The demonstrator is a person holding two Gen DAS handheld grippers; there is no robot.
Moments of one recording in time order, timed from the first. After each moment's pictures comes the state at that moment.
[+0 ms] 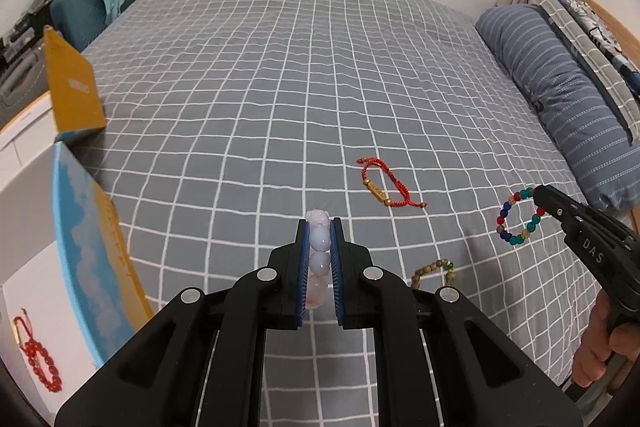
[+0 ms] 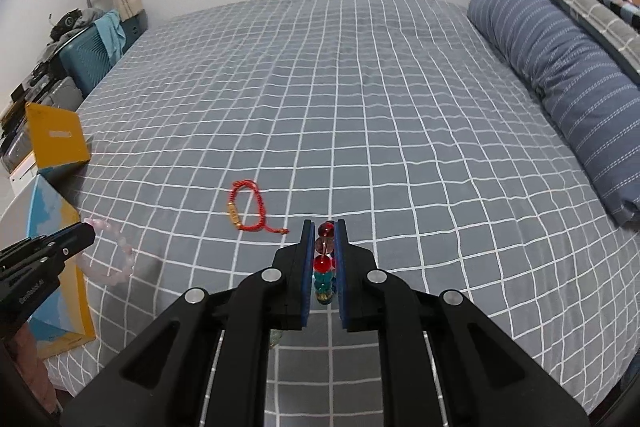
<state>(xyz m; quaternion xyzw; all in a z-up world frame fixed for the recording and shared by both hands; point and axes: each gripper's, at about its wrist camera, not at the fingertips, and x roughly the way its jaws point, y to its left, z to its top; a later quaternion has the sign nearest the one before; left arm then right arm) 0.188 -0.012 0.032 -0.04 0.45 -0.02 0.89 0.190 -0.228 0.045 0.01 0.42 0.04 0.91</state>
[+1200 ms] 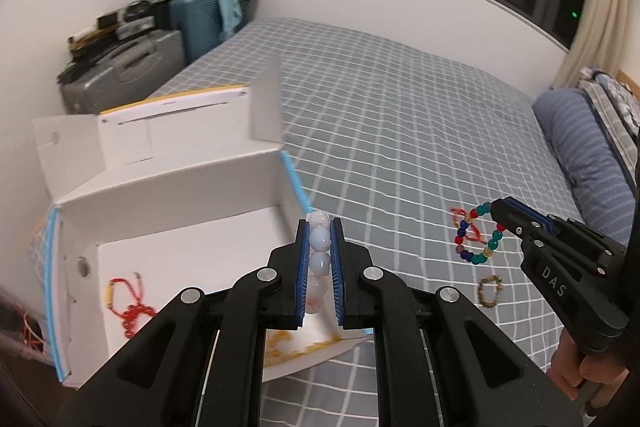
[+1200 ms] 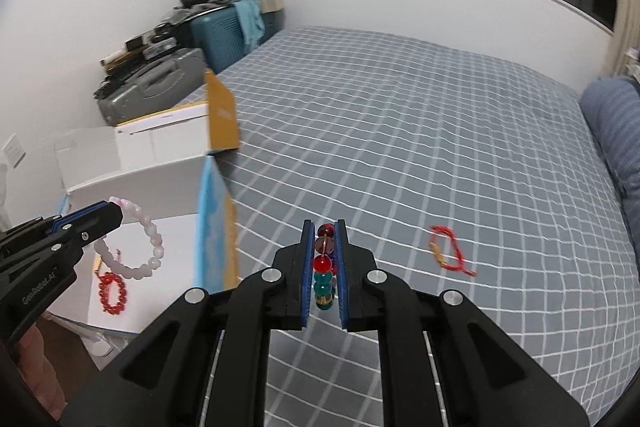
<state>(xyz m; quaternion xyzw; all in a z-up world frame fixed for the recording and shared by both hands) 0.067 0.136 0.124 -0.10 0.38 0.11 0.91 0.127 -0.028 0.118 -0.05 0.37 0.22 0.90</state>
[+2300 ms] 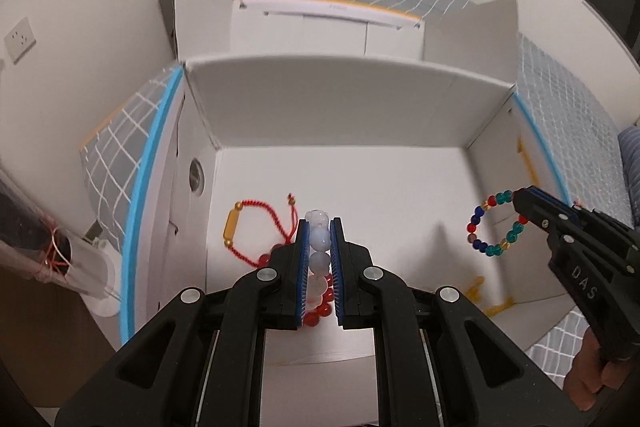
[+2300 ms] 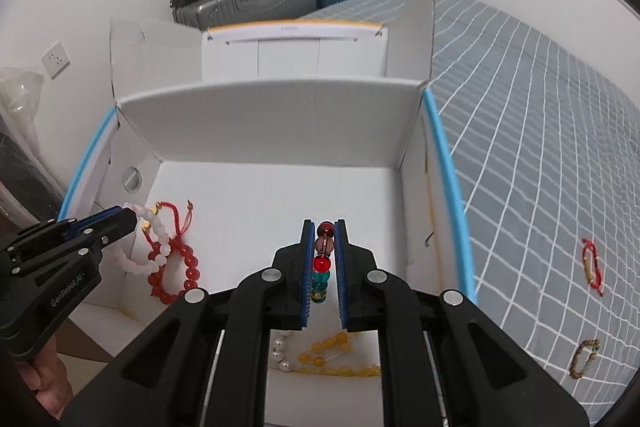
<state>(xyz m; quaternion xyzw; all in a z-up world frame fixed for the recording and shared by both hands) -0.007 0.288 0.028 -0.17 0.45 0.25 0.84 0.089 0.160 0.038 -0.13 0.42 0.34 0.83</state>
